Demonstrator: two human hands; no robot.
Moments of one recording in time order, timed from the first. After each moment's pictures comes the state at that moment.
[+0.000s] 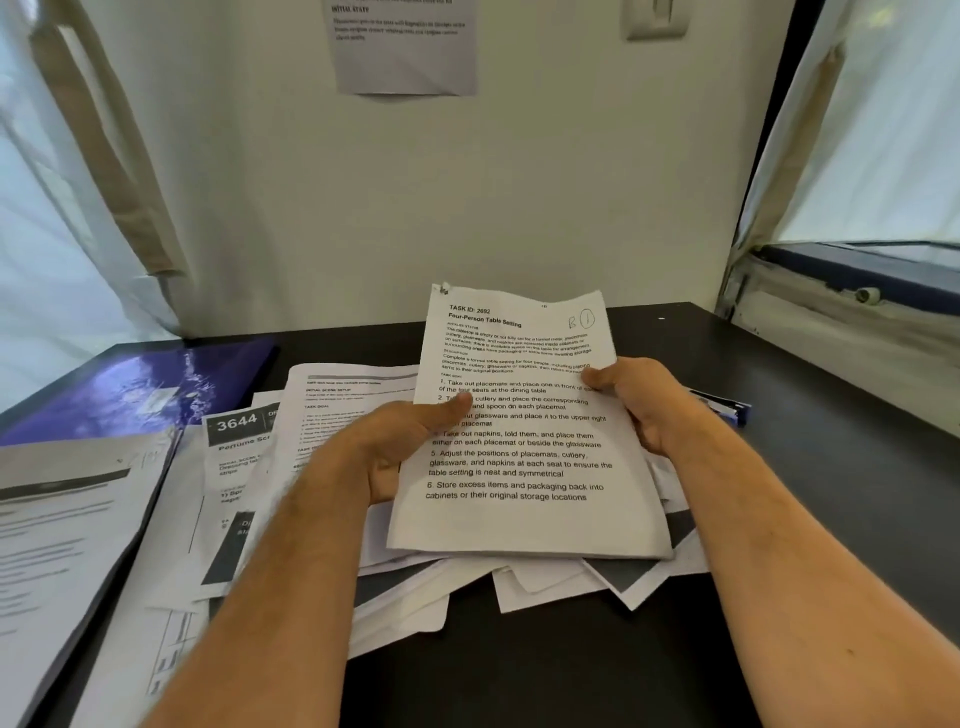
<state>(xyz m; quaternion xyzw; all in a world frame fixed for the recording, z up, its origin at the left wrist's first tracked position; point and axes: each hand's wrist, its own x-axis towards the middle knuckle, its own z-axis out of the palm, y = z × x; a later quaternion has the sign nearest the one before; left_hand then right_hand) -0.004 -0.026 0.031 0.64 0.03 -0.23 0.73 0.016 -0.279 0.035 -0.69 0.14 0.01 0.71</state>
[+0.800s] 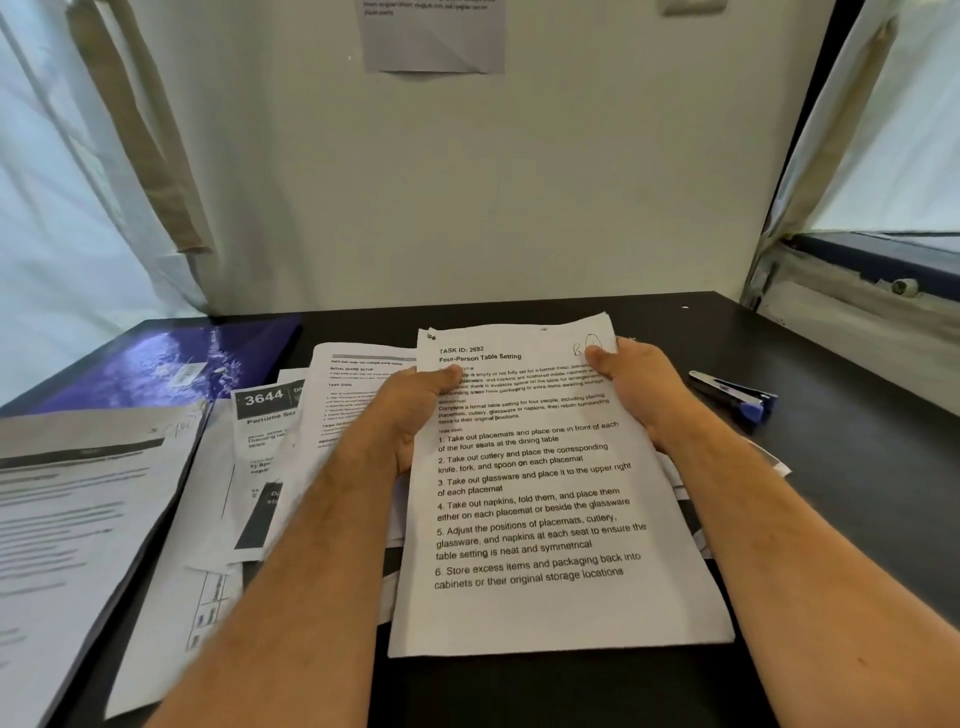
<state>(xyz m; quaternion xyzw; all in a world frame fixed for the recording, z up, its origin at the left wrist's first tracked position) 0.006 -0.022 0.023 0.63 0.07 -0.11 0.76 0.010 -0.256 0.034 -0.78 0.09 -0.04 0.62</state>
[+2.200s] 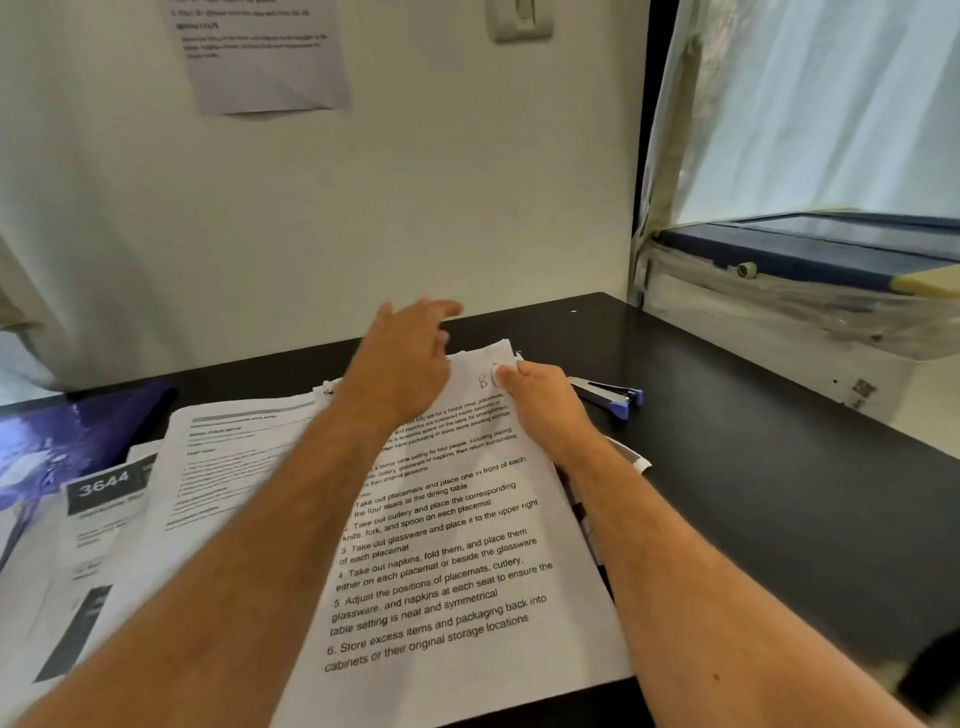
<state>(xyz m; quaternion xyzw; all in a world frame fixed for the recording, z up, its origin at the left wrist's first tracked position) 0.033 -0.141 0.072 0.92 -0.26 0.20 0.23 -0.004 -0.298 0.023 -0.78 0.06 -0.09 0.61</state>
